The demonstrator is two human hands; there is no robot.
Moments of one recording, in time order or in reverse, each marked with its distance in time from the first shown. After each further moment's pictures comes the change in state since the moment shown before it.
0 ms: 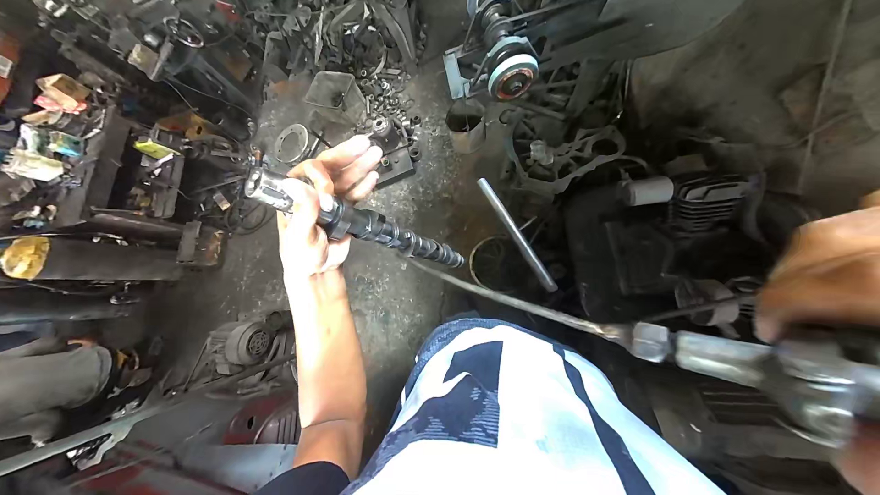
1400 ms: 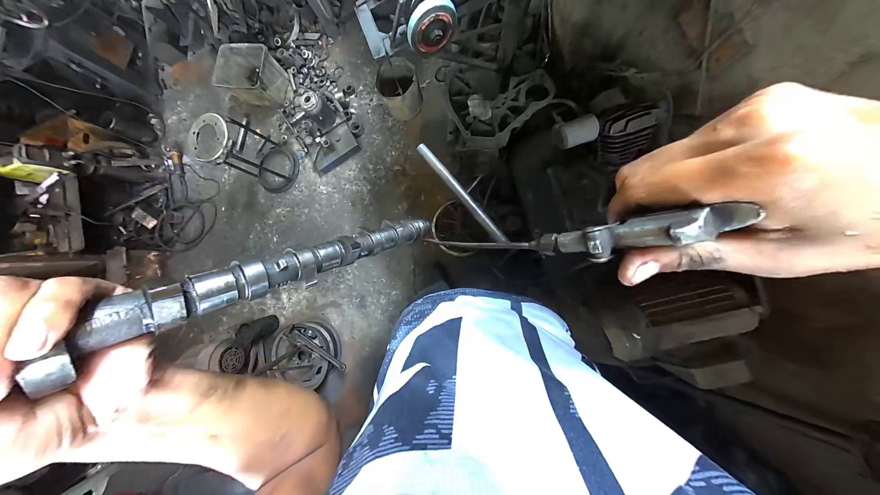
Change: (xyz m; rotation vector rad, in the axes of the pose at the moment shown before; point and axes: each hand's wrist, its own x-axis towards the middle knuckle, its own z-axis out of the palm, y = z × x) left_hand -0.082 0.081 -0.048 0.020 0.458 0.266; right_hand -0.022 0.054 0.017 -0.133 -0.126 0.031
